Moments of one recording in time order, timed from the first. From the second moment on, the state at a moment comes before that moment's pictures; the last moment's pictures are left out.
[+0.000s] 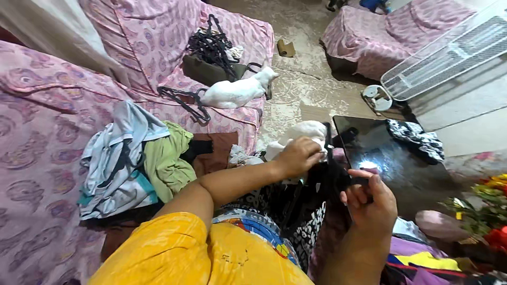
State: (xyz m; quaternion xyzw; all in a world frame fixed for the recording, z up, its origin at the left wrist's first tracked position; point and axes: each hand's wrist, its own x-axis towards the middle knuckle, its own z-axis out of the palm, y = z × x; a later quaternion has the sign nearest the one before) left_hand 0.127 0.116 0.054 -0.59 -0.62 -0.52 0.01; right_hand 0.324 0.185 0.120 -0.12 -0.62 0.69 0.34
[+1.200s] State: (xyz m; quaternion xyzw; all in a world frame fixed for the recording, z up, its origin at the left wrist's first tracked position) left_hand 0.045 0.033 0.162 -0.74 -0.55 -0.34 -0.22; right_hand 0.322 0.188 0.118 -0.23 -0.60 0.63 0.44
